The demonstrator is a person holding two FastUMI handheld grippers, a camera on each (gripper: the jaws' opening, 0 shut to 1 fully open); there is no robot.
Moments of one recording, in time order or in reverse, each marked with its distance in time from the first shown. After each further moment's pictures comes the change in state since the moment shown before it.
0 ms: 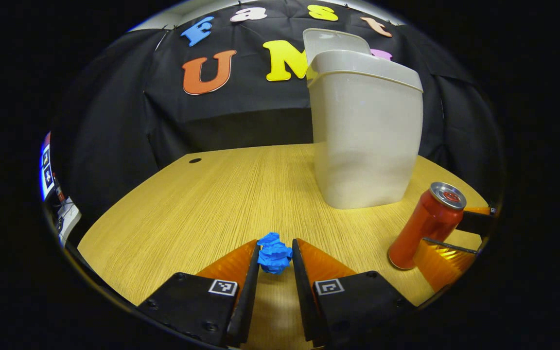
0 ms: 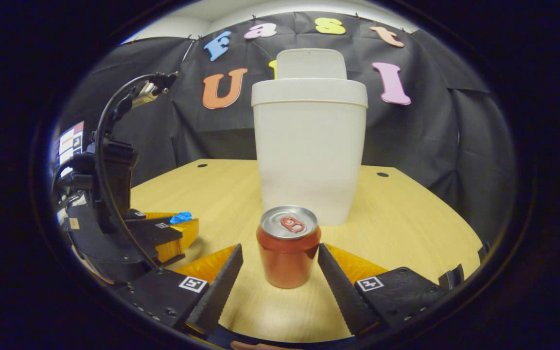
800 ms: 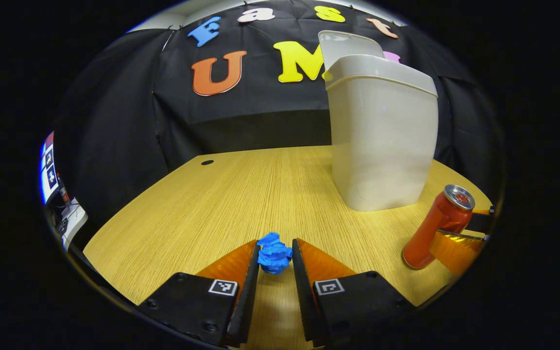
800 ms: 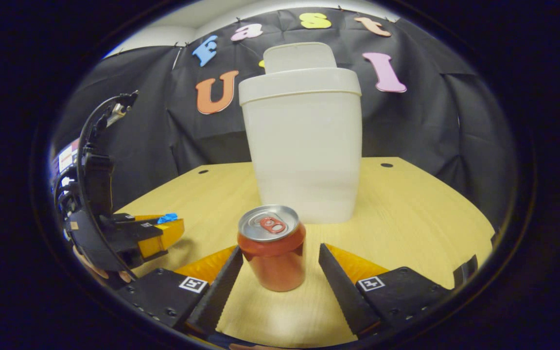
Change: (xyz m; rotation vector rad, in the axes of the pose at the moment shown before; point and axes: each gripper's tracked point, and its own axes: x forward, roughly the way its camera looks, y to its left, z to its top) left arm -0.002 0.027 0.003 -0.010 0.006 0.034; right arm 0.022 -0.008 -0.007 0.088 0.023 0.030
